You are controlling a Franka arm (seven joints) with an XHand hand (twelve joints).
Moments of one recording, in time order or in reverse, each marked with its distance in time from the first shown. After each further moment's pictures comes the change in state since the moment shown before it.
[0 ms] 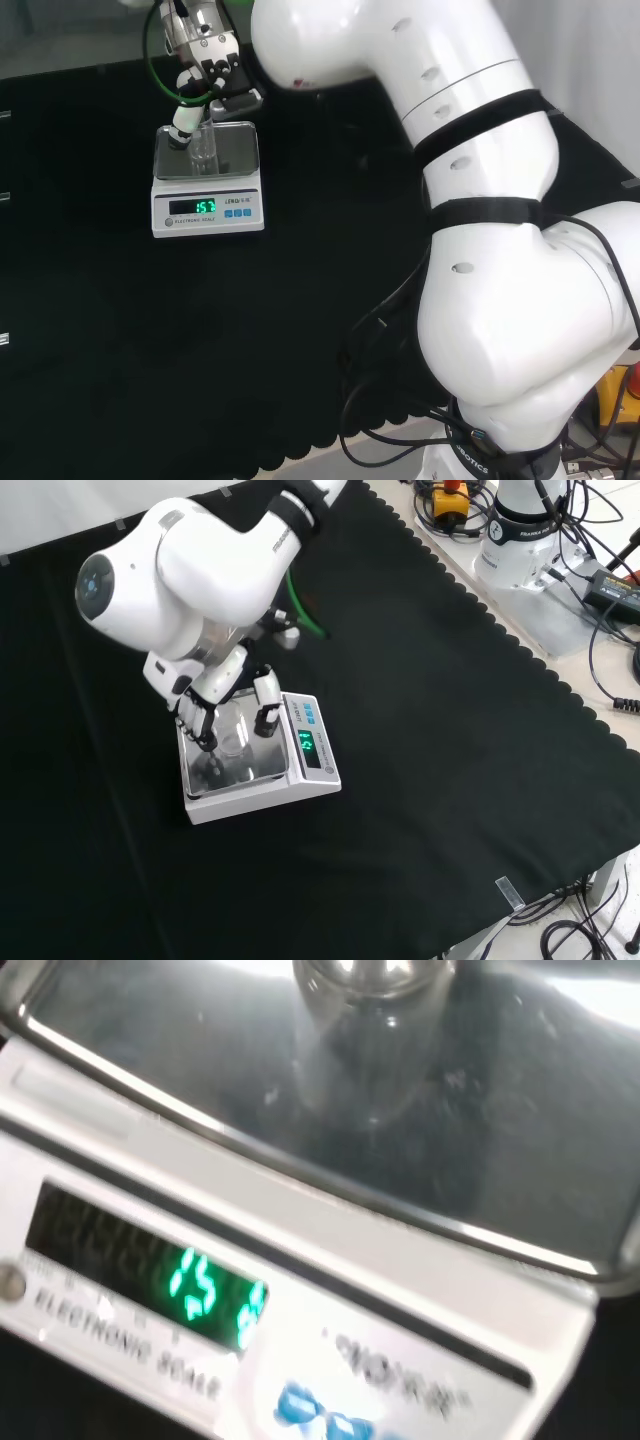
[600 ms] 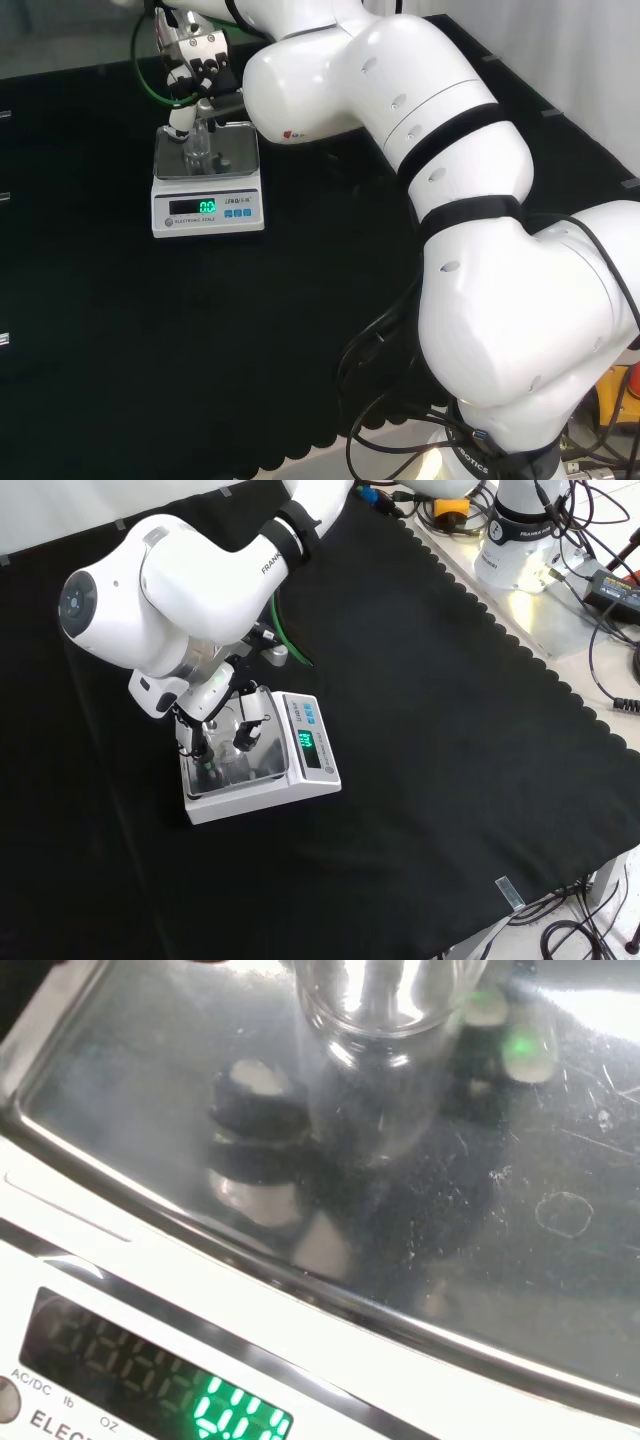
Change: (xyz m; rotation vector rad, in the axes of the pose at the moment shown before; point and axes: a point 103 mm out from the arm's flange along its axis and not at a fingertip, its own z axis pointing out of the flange) arm 0.009 0.037 -0.008 -0.018 0.015 0.009
